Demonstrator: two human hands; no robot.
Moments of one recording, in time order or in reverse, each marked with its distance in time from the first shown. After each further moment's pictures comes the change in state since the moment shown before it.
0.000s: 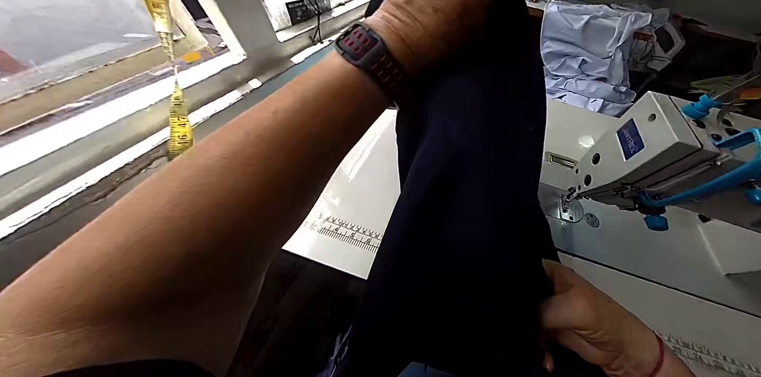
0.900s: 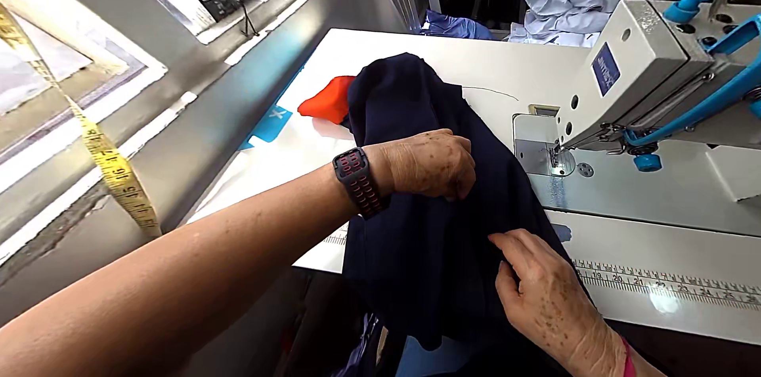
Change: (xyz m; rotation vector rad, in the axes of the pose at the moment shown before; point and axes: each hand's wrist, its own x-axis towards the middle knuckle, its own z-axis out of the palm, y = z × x) left_hand -0.106 0.087 0.061 -0.861 -0.955 0.340; right_hand 0.013 0.066 0.012 -1.511 0.846 -0.561
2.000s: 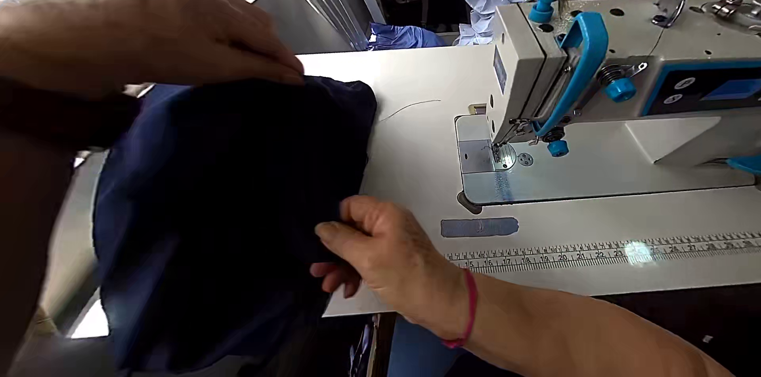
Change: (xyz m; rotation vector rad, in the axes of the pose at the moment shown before) left_hand -0.038 -0.024 -0.152 0.336 0.069 -0.310; right_hand 0.103 -0.075 -0.021 1.372 -0.401 0.553
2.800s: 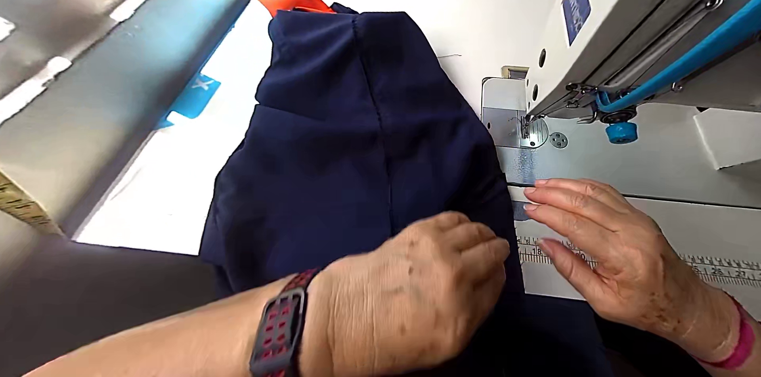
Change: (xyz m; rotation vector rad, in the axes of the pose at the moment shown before) left_hand -0.008 0.219 0.164 -0.271 0.236 0.237; right_hand -0.092 0.031 -0.192 -1.354 0.061 -0.758
